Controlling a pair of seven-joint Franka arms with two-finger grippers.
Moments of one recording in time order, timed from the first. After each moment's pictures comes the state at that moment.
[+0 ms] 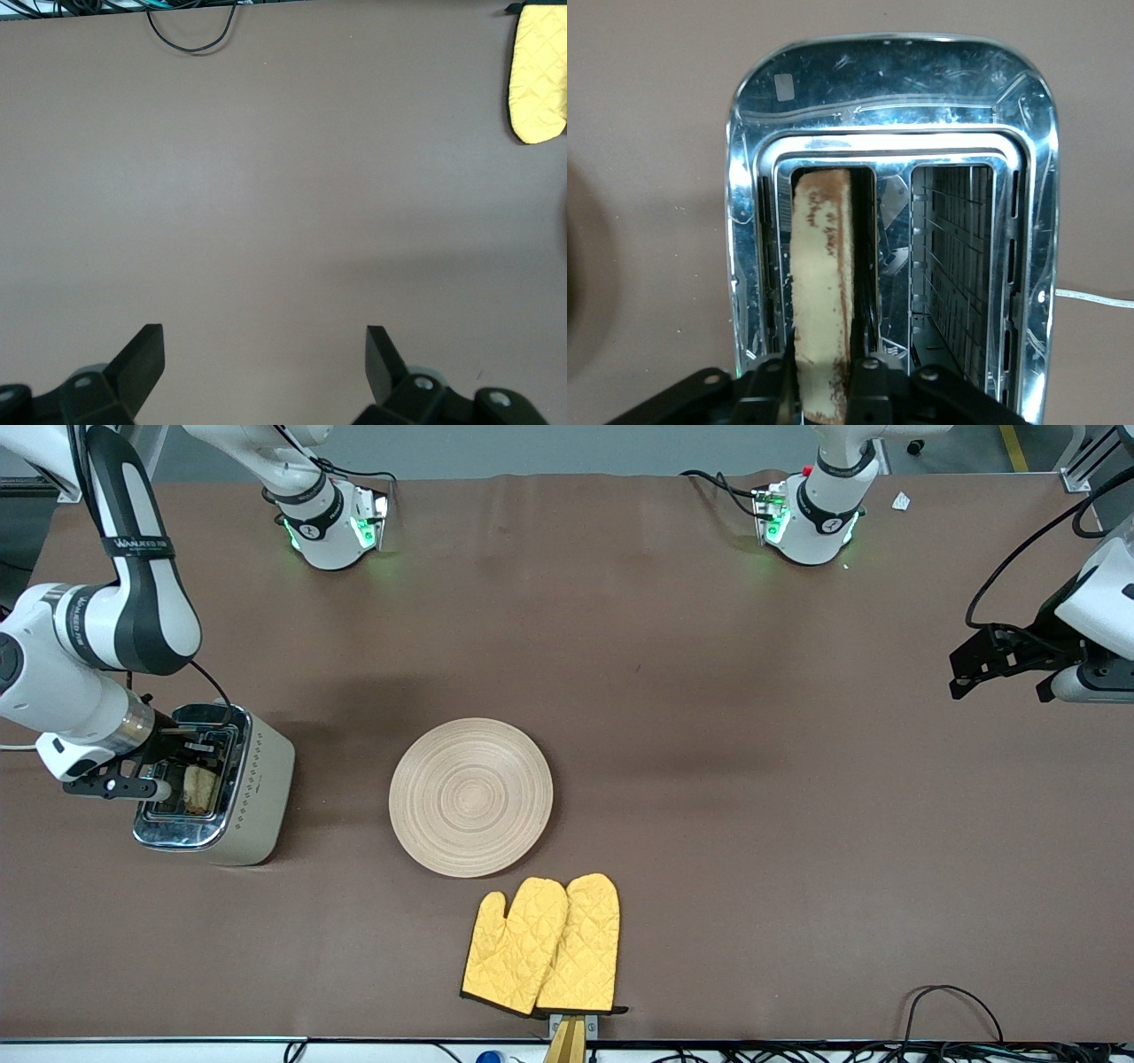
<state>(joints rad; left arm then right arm) -0.08 0.06 -0.04 -1.48 0.02 1.65 -0.05 -0.07 0.19 -0.03 -2.01 -0.01 2.19 -0.03</state>
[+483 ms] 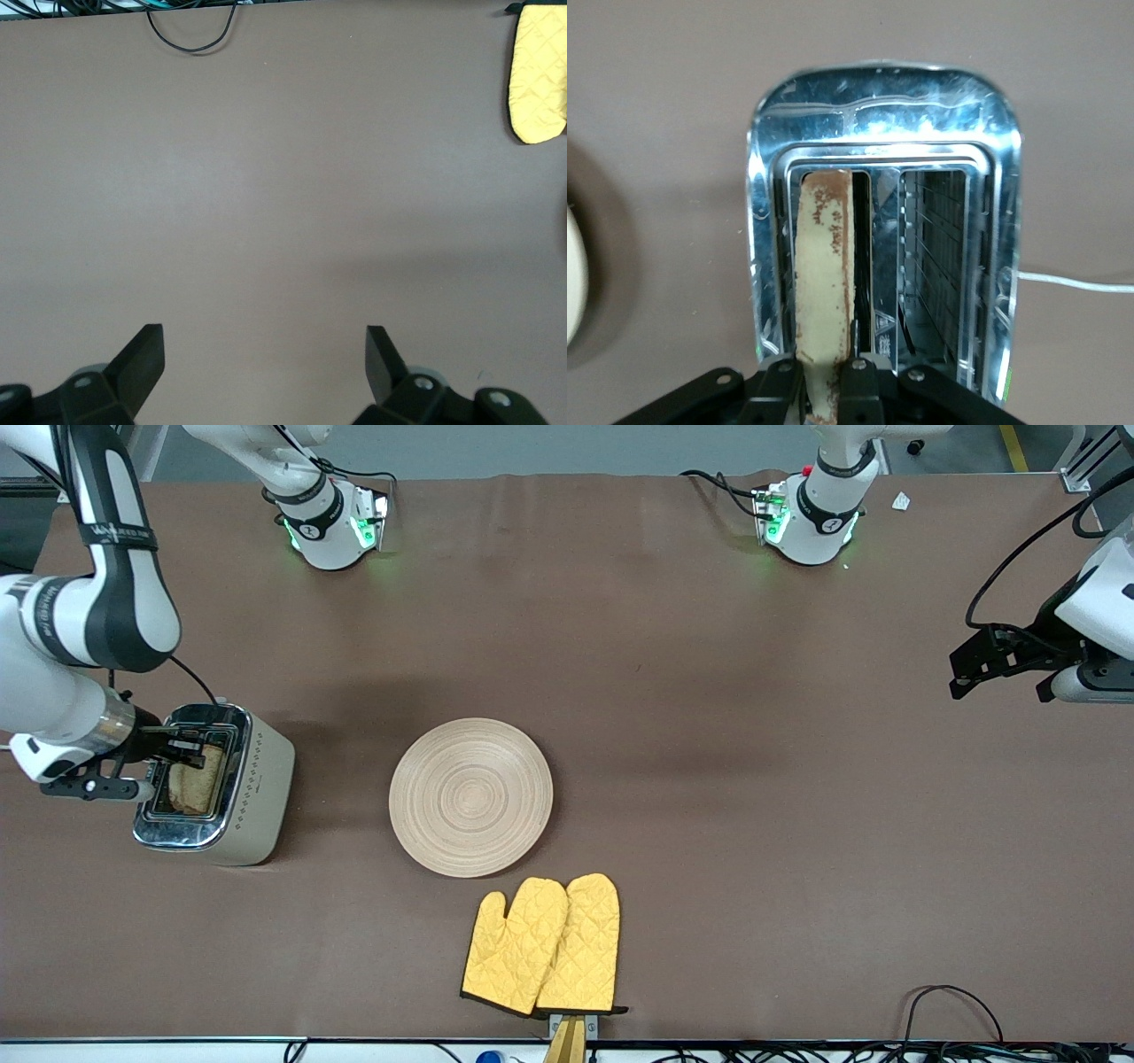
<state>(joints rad) -0.08 0.06 -0.04 -1.48 0.02 1.65 -0.05 -0.07 0.19 -0.02 -1.86 -0.01 1.98 -0.03</state>
